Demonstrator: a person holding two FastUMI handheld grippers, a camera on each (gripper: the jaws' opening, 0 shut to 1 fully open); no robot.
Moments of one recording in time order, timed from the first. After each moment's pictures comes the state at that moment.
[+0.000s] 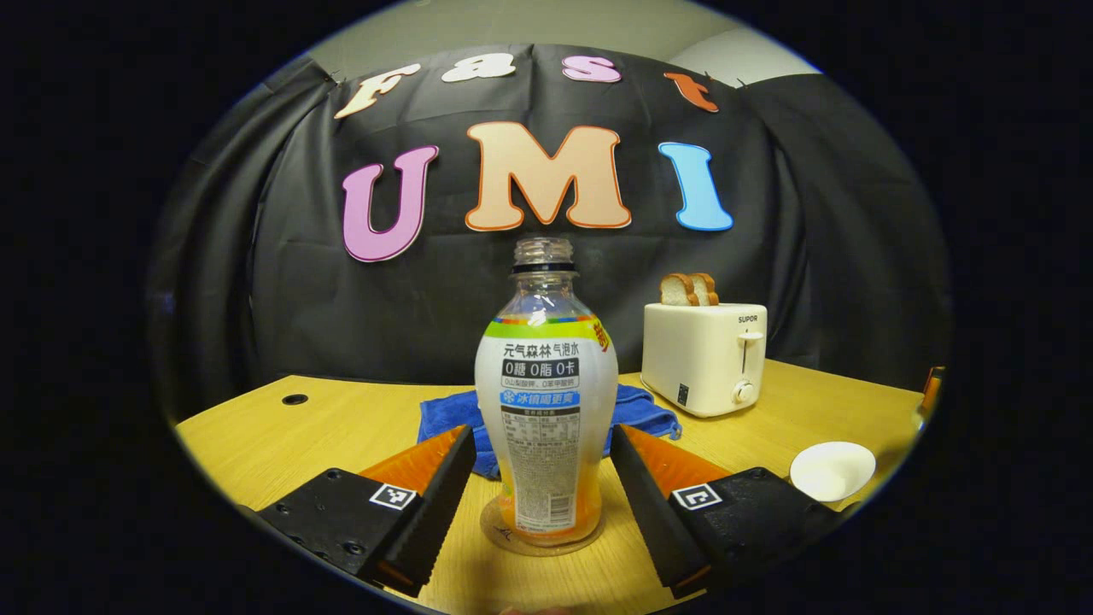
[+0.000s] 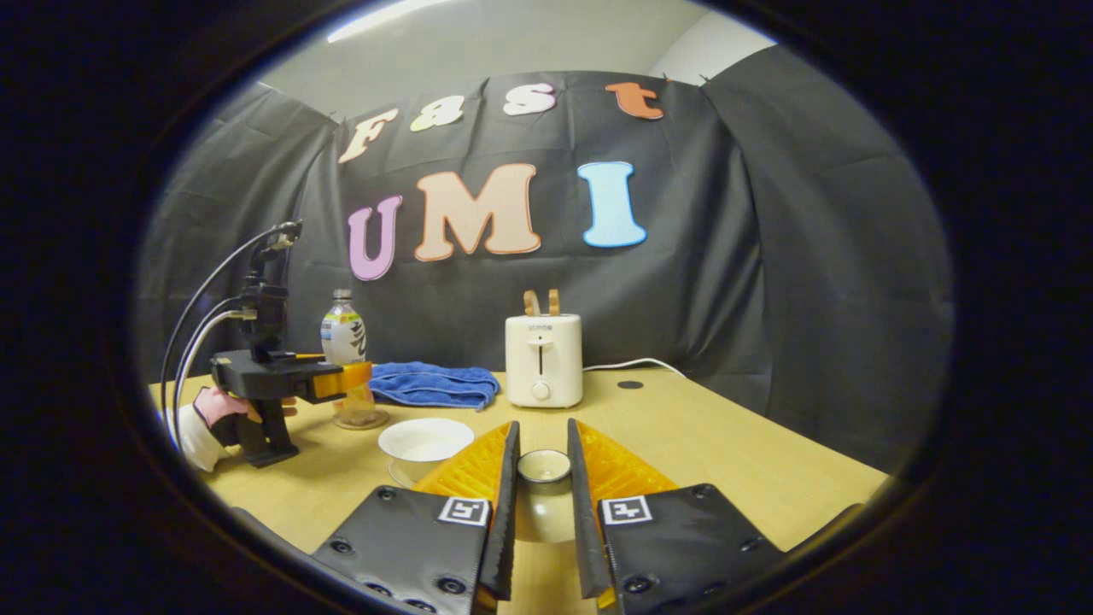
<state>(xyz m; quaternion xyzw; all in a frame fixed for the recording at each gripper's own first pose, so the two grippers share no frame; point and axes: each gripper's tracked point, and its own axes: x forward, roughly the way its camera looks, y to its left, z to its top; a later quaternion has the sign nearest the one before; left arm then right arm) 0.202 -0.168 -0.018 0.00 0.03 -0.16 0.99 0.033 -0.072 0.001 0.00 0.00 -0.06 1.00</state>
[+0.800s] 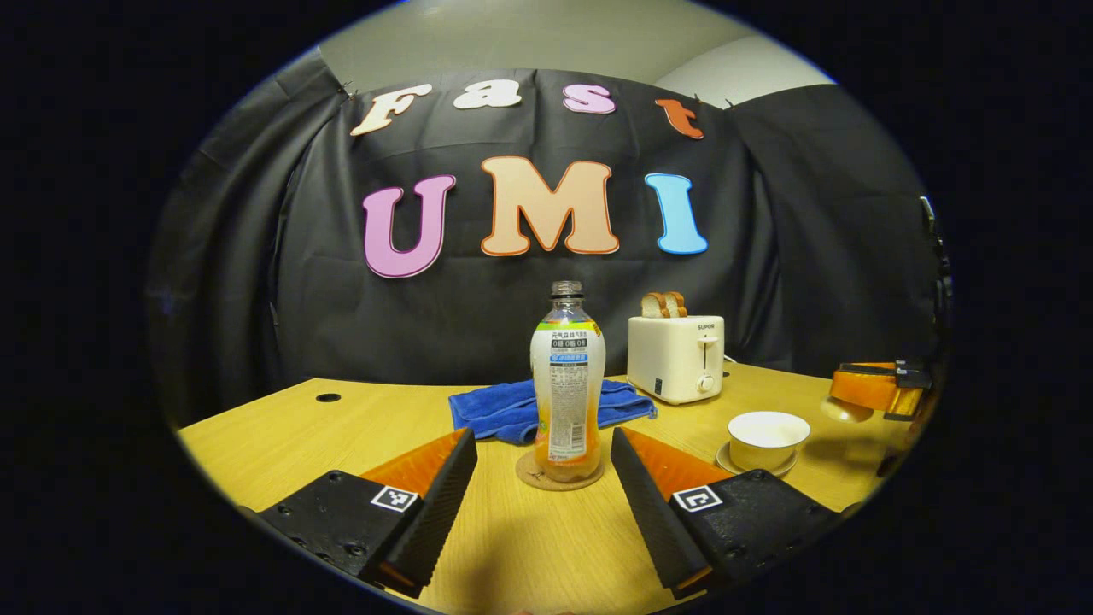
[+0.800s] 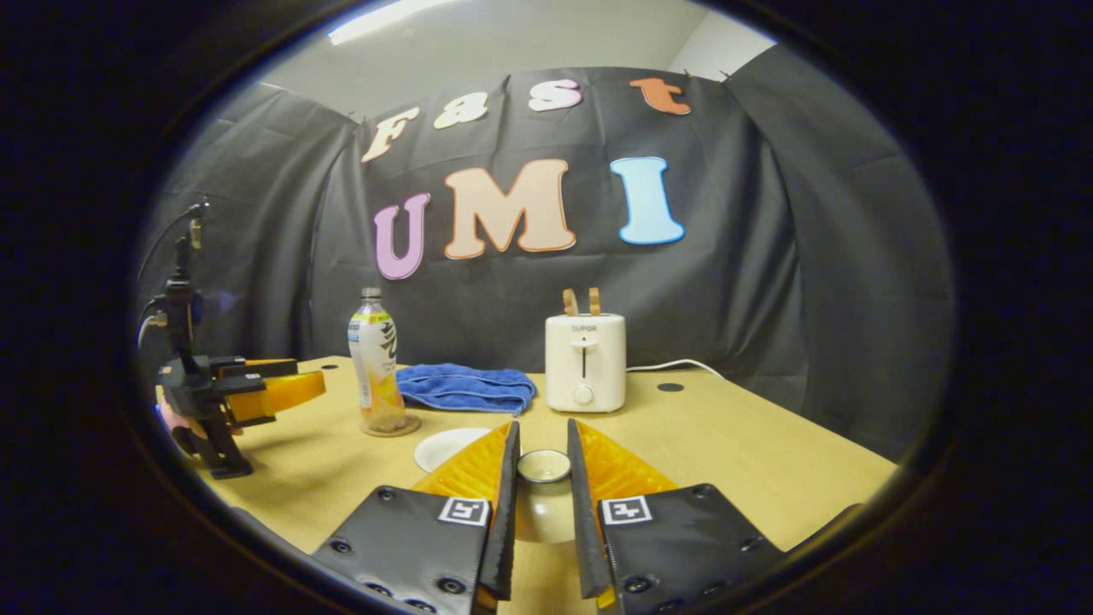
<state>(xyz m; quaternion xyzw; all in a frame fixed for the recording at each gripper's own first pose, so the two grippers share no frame) 0.108 -0.113 -0.011 0.00 0.01 -0.18 0.98 0.070 -0.024 -0.002 0.00 0.00 -0.01 1.00</state>
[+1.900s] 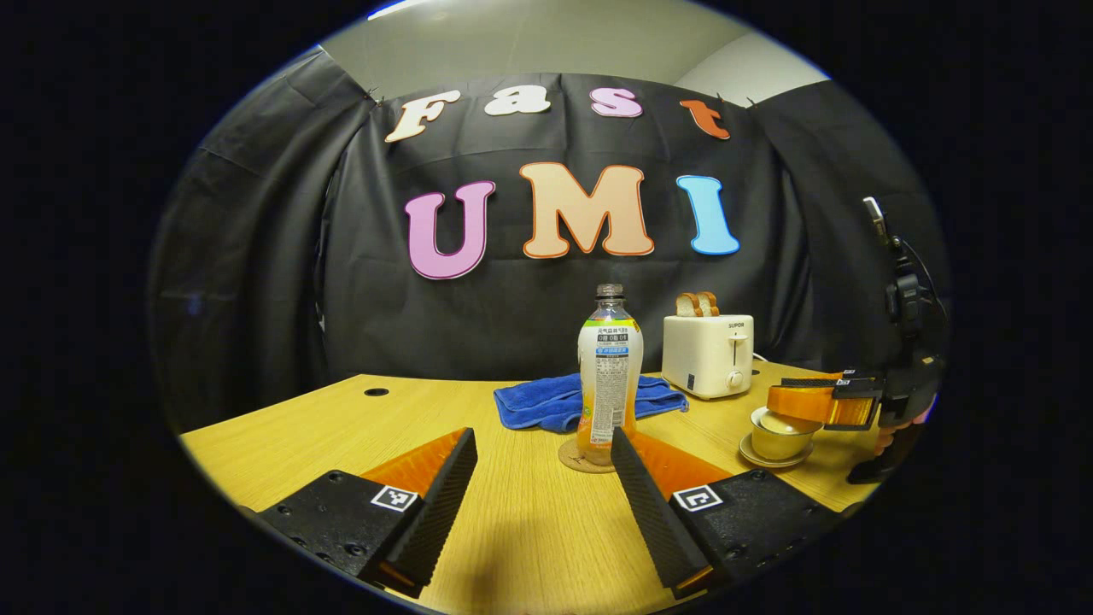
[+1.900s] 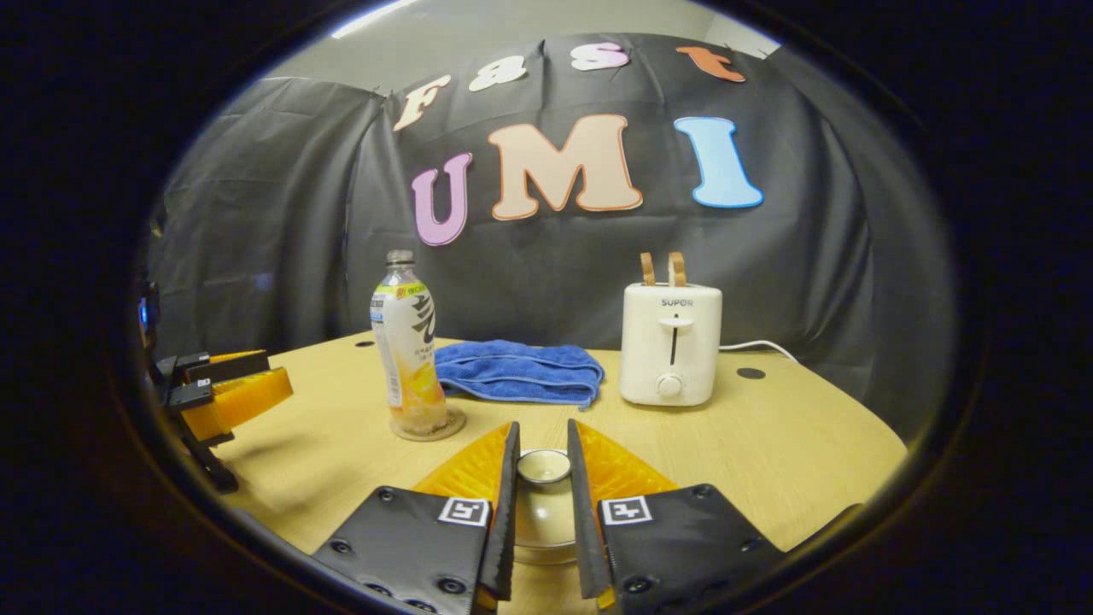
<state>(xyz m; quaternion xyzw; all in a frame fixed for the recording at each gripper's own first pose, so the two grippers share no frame) 0.092 -0.079 -0.009 0.00 0.01 -0.12 0.99 0.136 0.037 -0.027 -0.01 0.08 0.07 0.99</state>
